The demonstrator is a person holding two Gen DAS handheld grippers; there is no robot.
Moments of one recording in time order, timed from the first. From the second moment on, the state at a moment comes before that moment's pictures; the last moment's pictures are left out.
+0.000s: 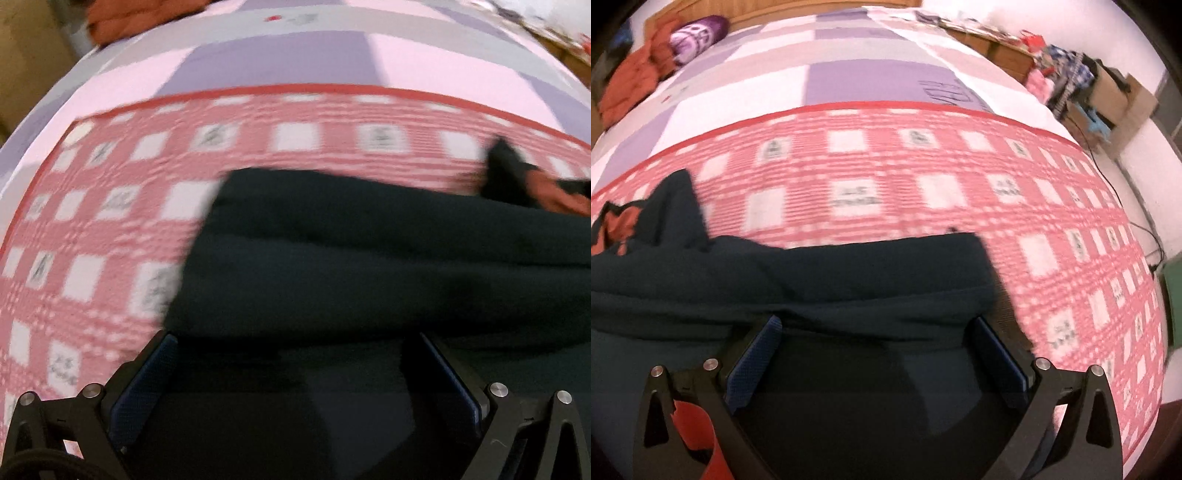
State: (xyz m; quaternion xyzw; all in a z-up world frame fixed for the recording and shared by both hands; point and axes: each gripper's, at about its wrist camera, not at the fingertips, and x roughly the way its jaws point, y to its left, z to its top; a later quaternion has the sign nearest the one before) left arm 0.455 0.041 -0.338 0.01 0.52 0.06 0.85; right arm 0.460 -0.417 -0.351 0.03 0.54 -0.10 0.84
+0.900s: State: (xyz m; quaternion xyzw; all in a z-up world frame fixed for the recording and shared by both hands) left arm 0.368 0.027 -0.283 0.02 0.43 0.01 0.90; right arm 0.347 -0.370 -0.288 -0.03 0.43 -0.06 0.90
